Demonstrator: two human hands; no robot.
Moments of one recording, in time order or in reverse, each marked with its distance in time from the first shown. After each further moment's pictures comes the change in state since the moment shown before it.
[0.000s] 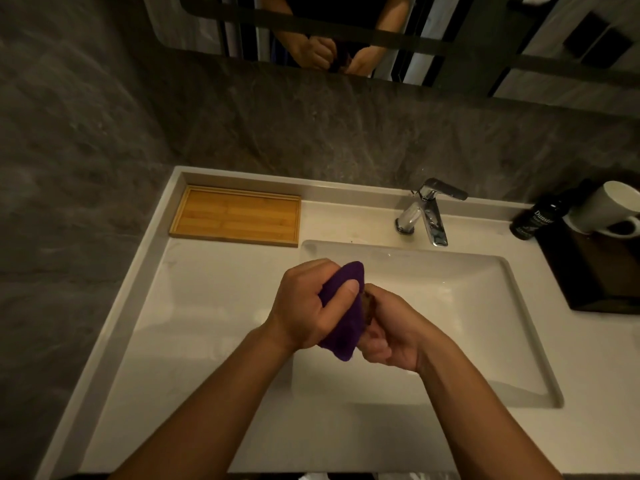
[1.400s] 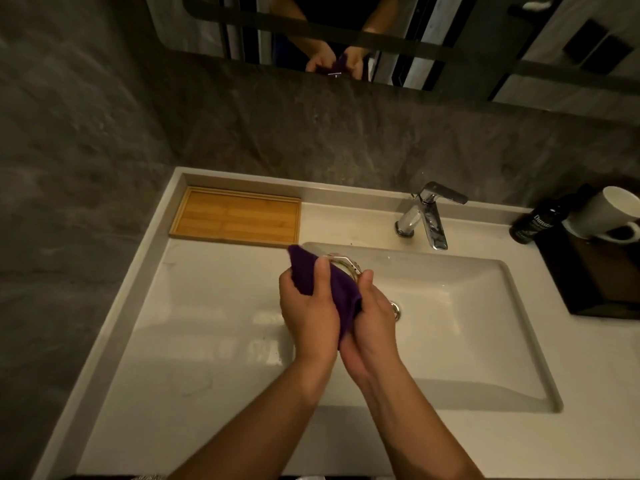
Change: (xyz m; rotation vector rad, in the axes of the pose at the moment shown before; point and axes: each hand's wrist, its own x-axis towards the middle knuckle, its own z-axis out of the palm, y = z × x) left_hand -0.001 0.025 0.040 -0.434 0.618 -0.851; right_hand 0.015 0.021 0.055 0.602 0.247 -0.507
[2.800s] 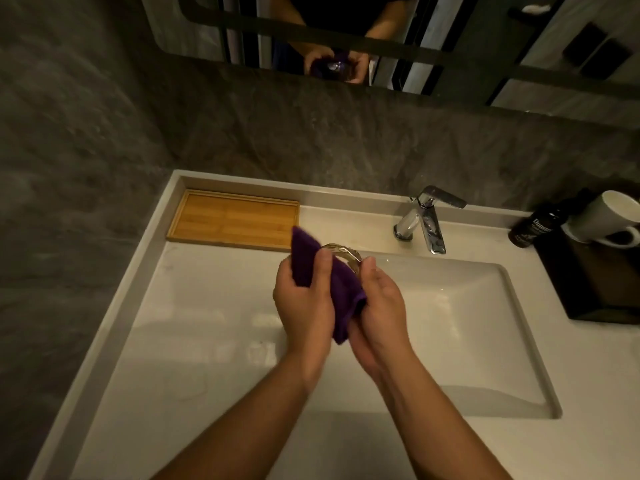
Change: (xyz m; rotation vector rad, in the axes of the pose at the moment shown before) left_hand 0.006 0.016 0.003 -0.010 -0.052 0.102; right_hand 0.002 -0.026 0.007 -0.083 -0.082 -0.114
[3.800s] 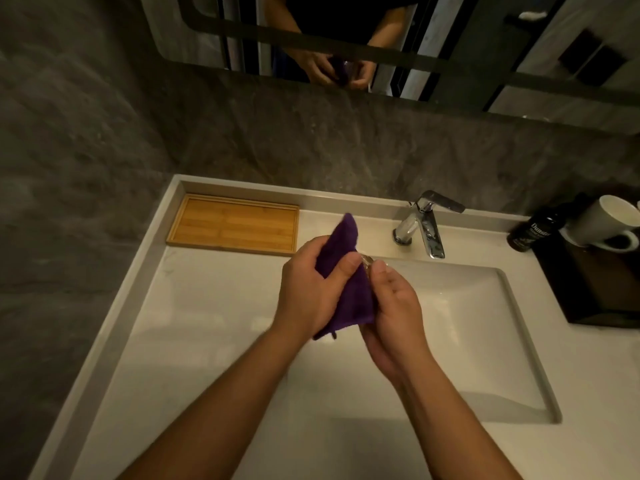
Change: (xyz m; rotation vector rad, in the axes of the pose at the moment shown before) left_hand 0.026 0.019 -0.008 0.288 -0.379 0.266; right_hand -0.004 -0.019 -0.010 -0.097 0.004 -0.044
